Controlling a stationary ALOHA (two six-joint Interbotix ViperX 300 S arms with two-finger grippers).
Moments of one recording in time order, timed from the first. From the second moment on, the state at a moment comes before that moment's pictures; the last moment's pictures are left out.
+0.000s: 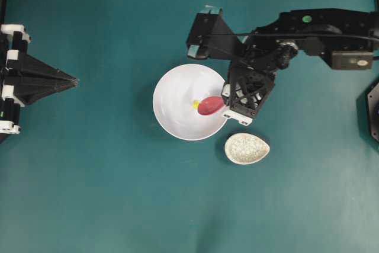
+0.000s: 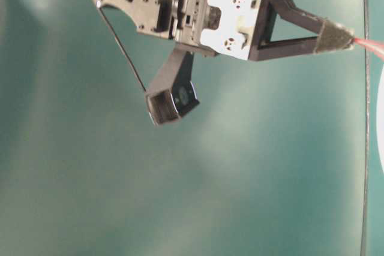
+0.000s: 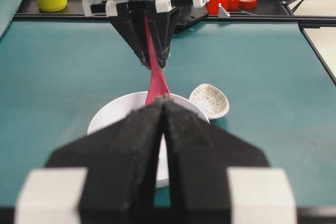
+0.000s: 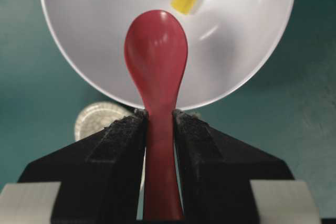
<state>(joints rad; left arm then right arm) 0.00 -0.96 1.21 0.01 -0.19 -0.01 -0.14 0.02 0.29 0.24 0.98 0.09</state>
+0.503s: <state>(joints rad) 0.00 -0.96 1.21 0.01 -0.19 -0.01 -0.14 0.09 0.20 0.16 1.09 0.10</state>
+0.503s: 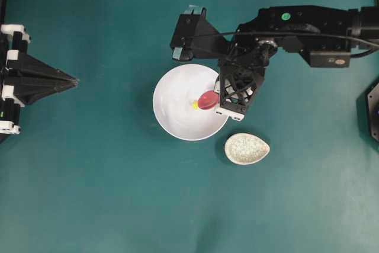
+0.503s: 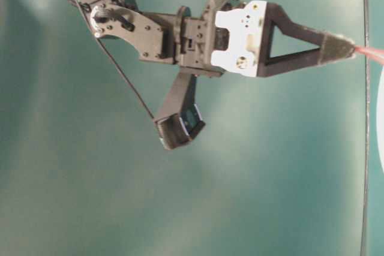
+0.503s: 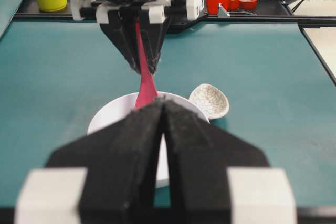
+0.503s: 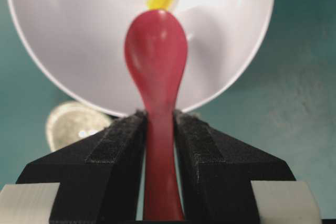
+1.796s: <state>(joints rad) 0.00 -0.96 1.21 0.01 -0.19 -0.01 -0.14 0.18 0.20 0.15 0.80 0.08</state>
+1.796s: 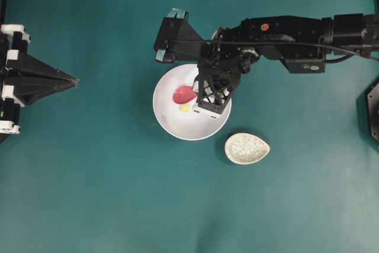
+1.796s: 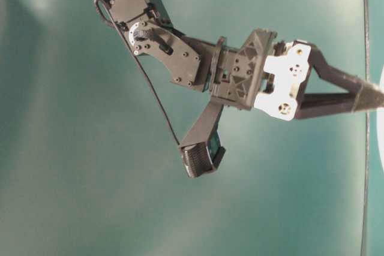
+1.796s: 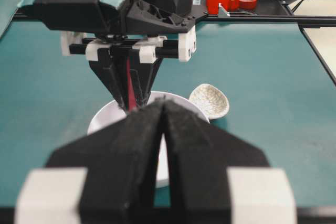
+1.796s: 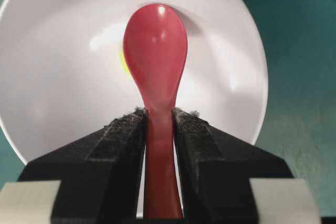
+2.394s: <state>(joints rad) 0.00 -0.96 1.21 0.01 -0.19 -0.01 -0.14 0.08 0.17 0.15 0.87 0.09</state>
